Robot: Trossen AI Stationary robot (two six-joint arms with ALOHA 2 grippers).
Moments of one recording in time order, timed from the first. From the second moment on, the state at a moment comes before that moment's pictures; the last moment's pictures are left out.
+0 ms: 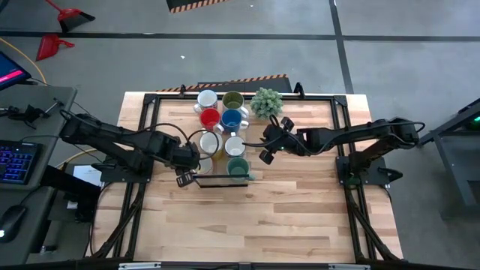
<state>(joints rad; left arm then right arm) -0.19 1.27 1.06 -1.16 -0.16 -0.57 0.00 1.45 1.01 -0.35 0.50 0.29</state>
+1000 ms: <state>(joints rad) -0.19 1.27 1.06 -1.01 -0.19 -0.50 0.00 1.45 1.01 -0.35 0.46 0.29</state>
